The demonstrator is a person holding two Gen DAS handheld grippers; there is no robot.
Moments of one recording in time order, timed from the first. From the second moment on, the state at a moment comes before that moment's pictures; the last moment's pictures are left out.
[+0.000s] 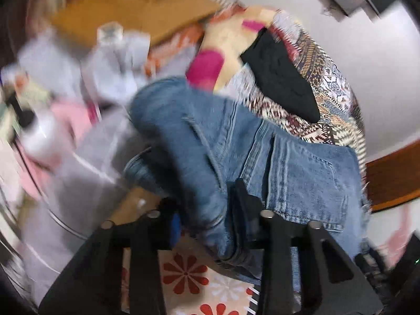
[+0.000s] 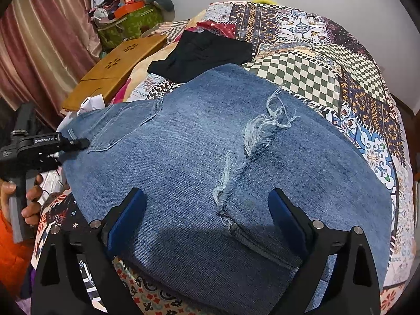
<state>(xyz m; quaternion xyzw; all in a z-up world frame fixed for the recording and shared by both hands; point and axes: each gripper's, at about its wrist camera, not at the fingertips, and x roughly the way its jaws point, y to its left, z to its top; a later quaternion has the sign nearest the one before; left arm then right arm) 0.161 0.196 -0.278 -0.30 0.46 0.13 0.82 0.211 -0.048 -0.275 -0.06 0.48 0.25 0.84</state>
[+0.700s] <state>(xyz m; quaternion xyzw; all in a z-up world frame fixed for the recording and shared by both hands) 0.163 0.099 -0.088 -0.09 0.27 0.10 0.95 0.181 -0.214 -0.256 -0.03 0.47 0.11 0.88</state>
